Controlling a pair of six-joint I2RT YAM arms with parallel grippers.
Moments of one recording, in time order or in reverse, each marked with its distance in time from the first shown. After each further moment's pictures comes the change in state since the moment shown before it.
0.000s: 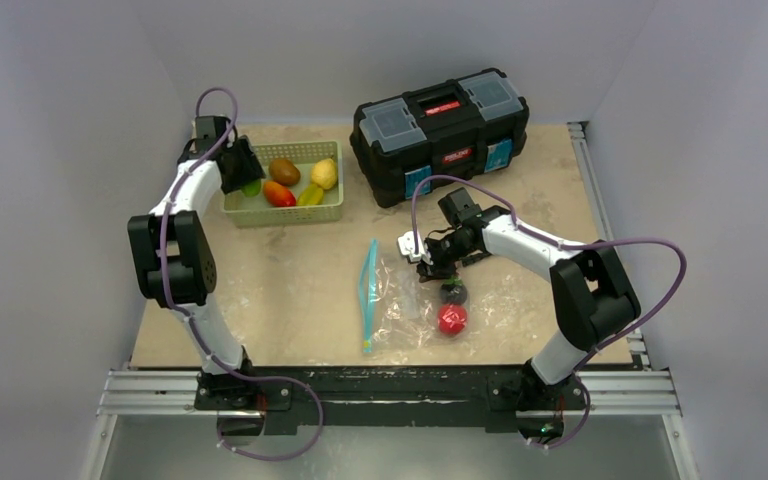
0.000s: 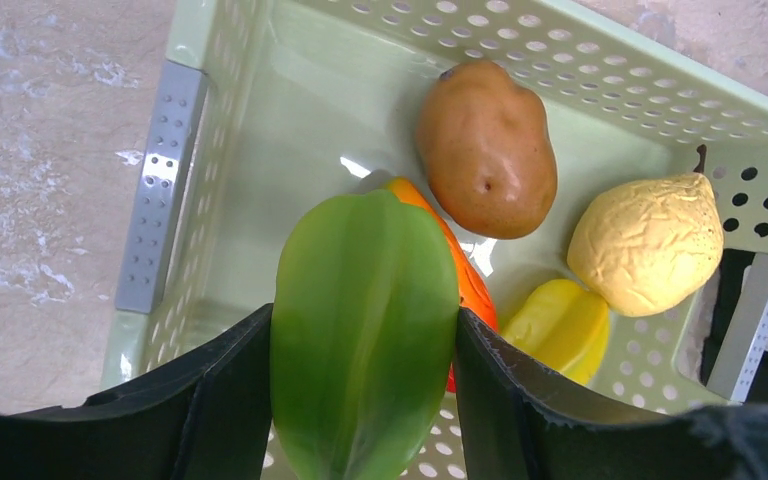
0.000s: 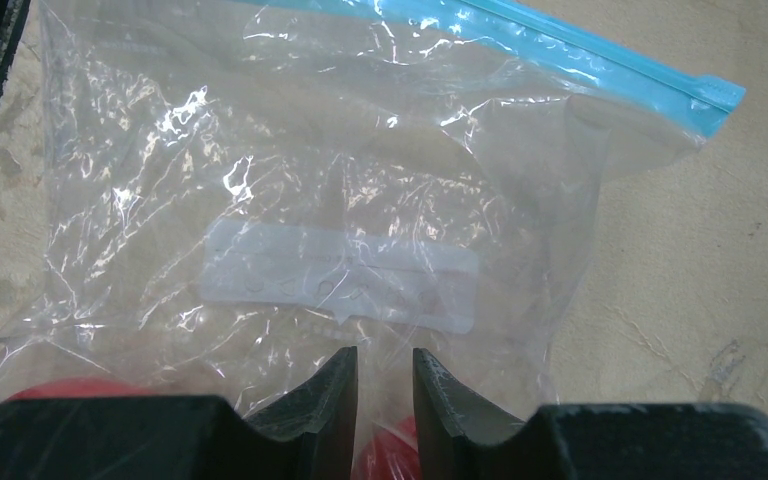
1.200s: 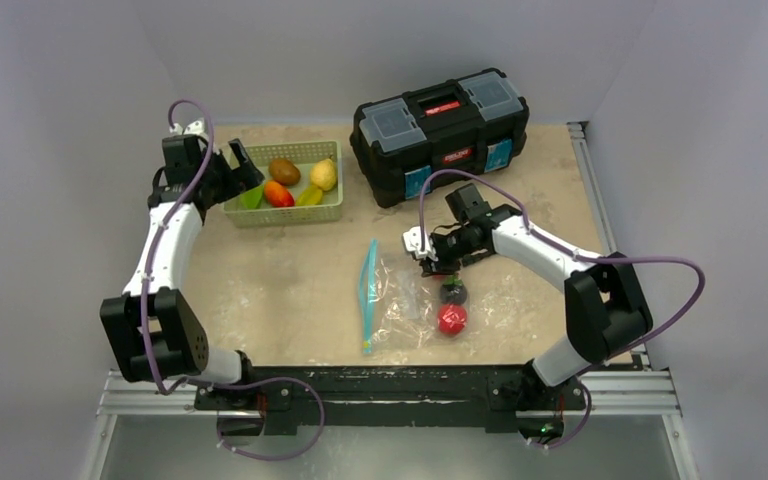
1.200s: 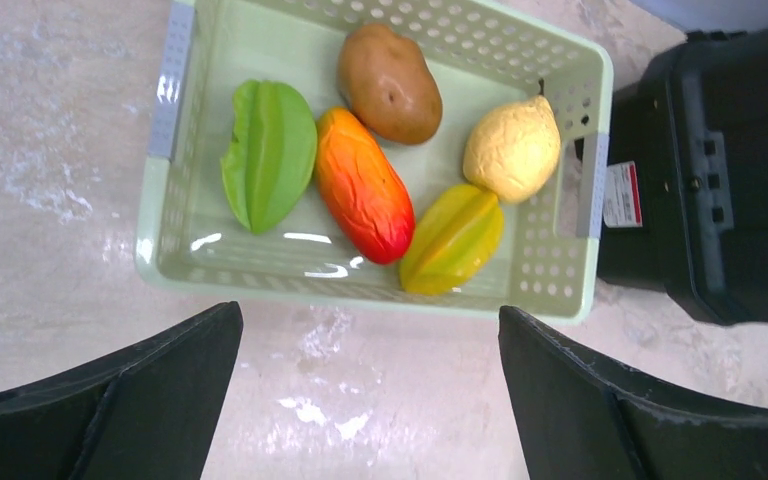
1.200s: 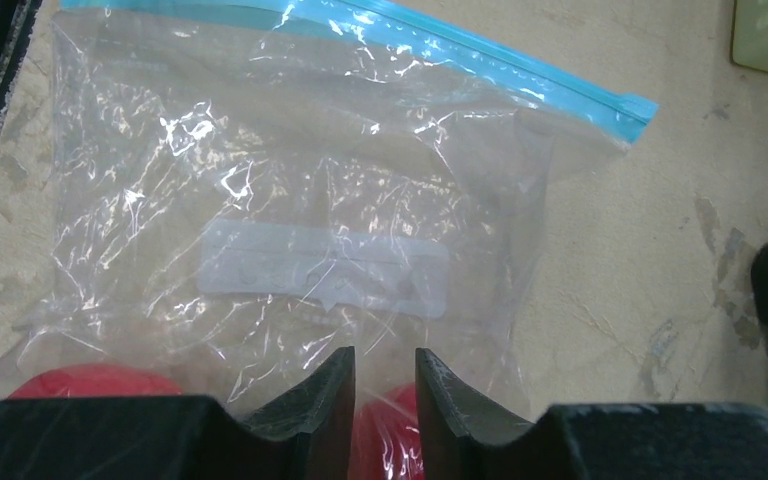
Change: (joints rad) left arm 0.051 -0.413 -0.262 0.042 0.143 0.024; right arm -0.014 -0.078 0.000 -0.015 -0.003 0.001
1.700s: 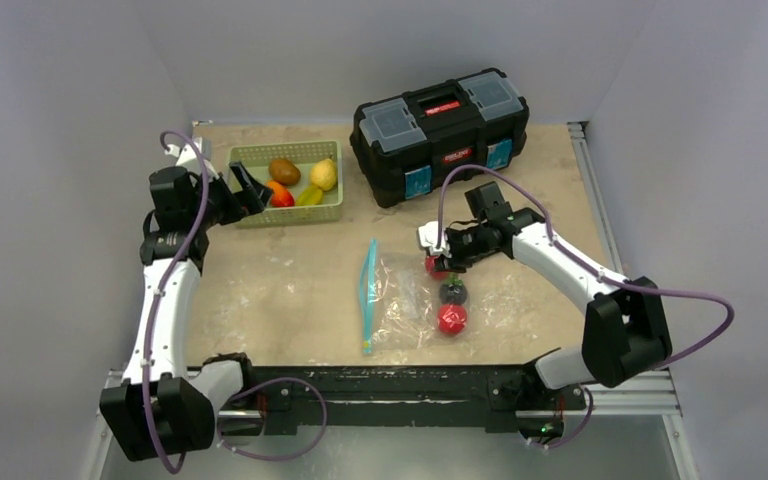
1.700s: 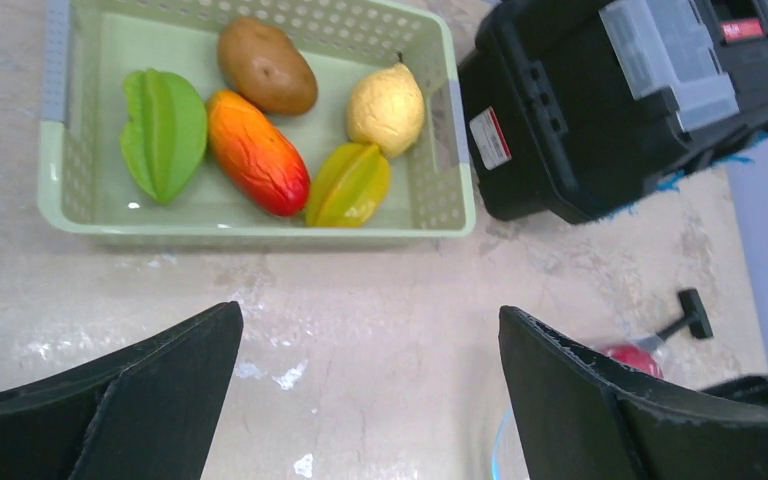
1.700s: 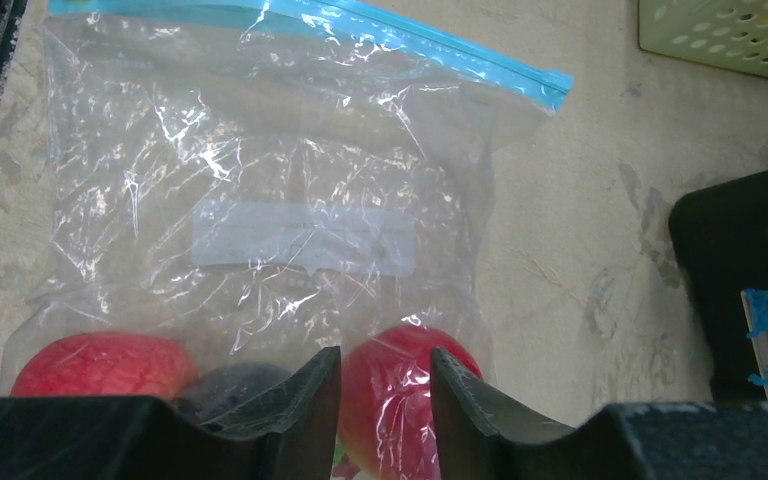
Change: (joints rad) left arm 0.000 -0.371 -0.233 0.055 0.166 -0.011; right arm -0.060 -0.119 -0.035 -0.003 -0.006 0.011
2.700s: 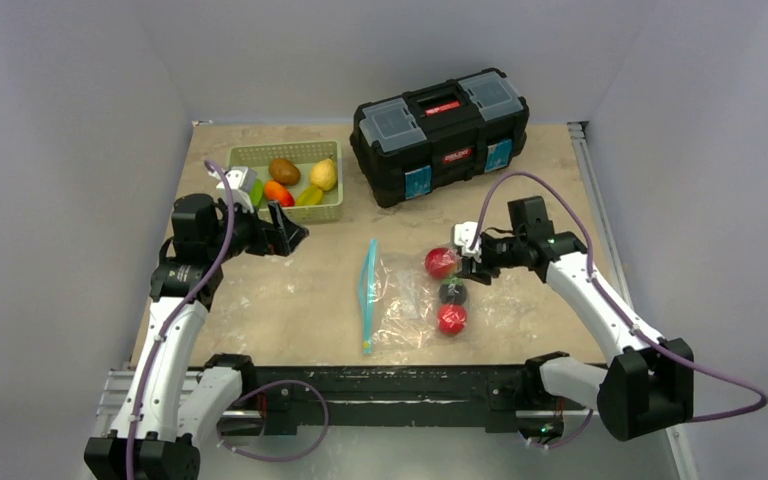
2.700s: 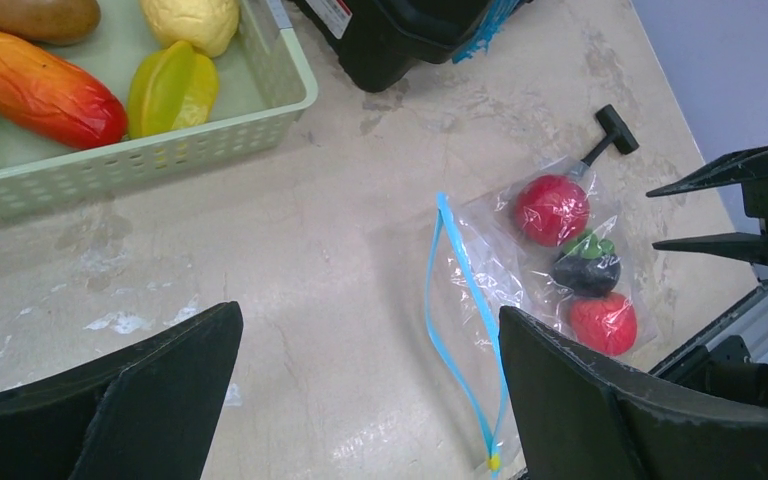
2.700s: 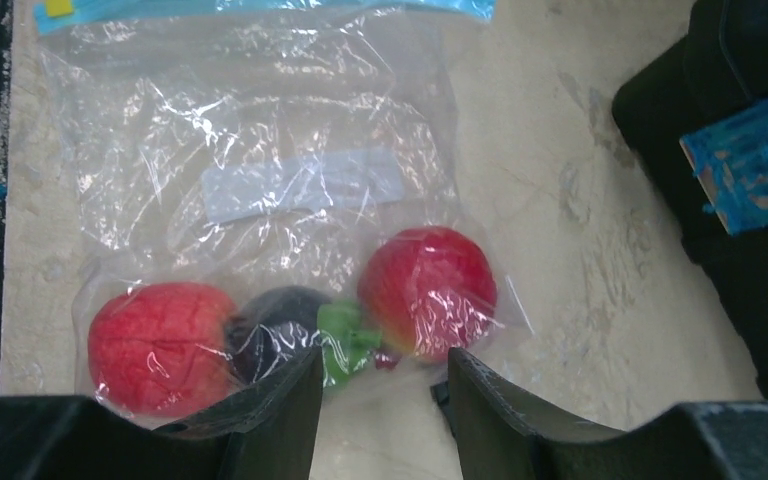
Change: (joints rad) left arm -0.202 -0.244 -0.129 -0.117 0.135 0.116; right arm -0.156 -0.274 -0.151 -0.011 -0.041 0.103
